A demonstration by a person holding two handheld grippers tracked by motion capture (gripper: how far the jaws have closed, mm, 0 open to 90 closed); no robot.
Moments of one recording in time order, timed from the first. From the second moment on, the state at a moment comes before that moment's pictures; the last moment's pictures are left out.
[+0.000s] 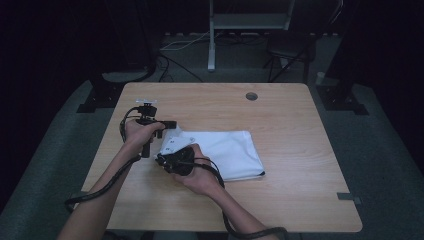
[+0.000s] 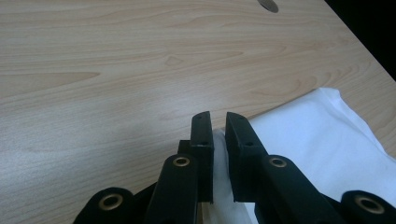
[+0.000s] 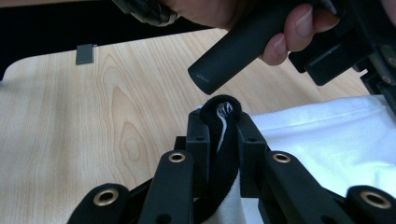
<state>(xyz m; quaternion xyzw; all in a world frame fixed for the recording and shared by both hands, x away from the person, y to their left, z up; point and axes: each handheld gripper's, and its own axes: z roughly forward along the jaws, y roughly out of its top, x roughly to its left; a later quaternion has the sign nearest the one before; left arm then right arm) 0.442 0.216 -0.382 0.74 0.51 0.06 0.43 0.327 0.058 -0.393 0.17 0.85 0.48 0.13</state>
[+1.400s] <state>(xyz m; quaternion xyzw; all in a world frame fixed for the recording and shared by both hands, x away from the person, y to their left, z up) 0.446 0.181 -0.342 0.75 0.49 0.07 0.43 0.321 0.020 -0.358 0.18 0.82 0.52 0.15</state>
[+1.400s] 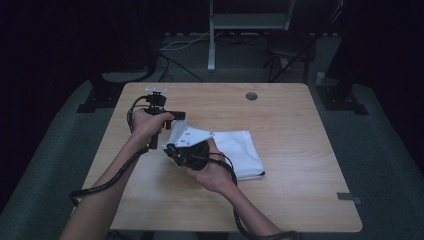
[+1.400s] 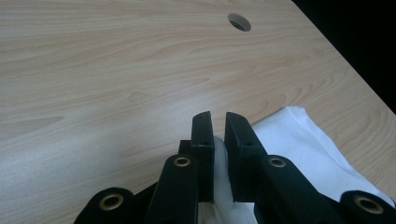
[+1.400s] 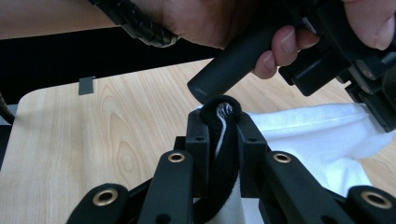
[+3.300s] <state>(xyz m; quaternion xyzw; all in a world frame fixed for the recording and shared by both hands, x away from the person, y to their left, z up) 0.450 0.106 -0.325 0.76 0.47 0.05 0.44 0.312 -0.061 -0.343 0.22 0.79 0.55 0.18</state>
